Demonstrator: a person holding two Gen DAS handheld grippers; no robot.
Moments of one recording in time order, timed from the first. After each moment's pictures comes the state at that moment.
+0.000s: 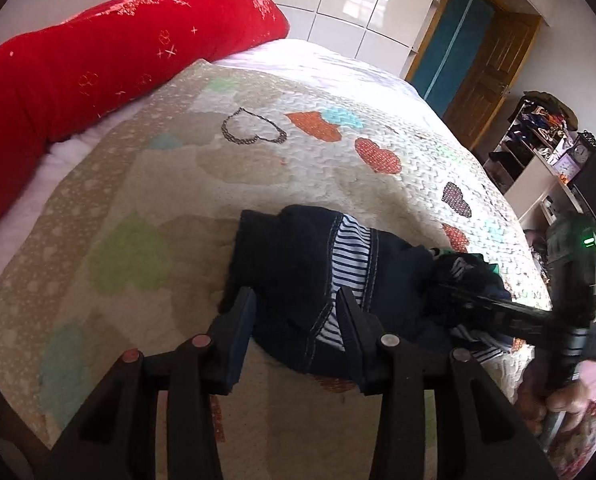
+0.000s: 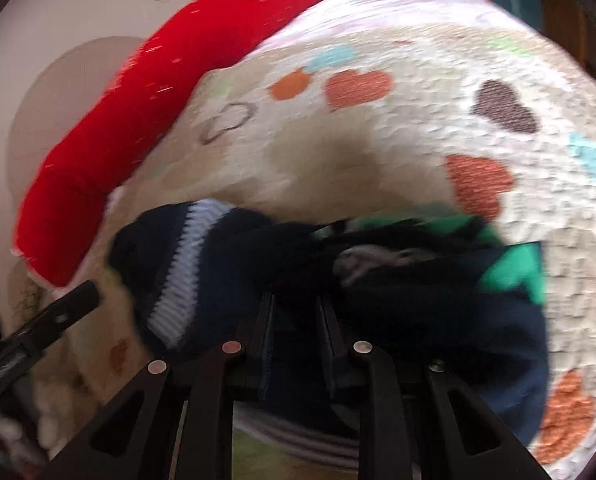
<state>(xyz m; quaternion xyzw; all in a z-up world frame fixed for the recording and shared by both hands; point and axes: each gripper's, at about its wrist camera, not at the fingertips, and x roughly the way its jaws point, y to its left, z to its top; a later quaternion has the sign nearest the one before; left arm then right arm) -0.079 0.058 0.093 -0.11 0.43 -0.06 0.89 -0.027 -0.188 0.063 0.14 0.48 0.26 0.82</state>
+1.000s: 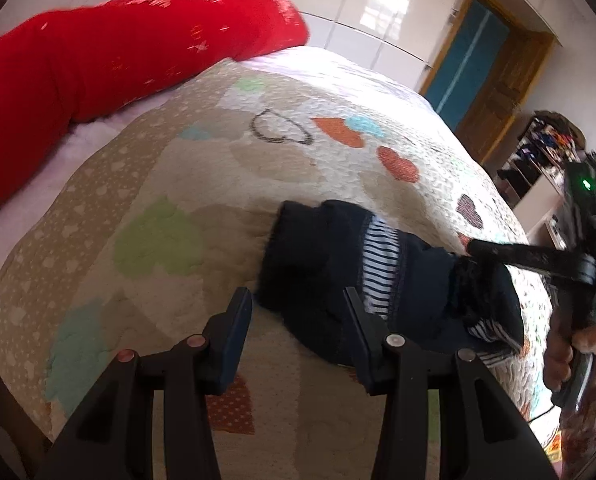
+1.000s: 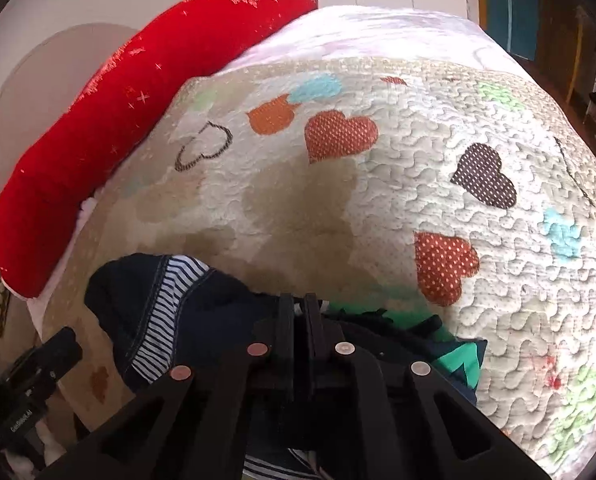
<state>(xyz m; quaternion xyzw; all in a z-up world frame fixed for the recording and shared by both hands) -0.092 0.088 0.081 -0.15 0.42 -0.03 0.89 0.008 -0.182 0.093 0.05 0.50 0.16 0.85</state>
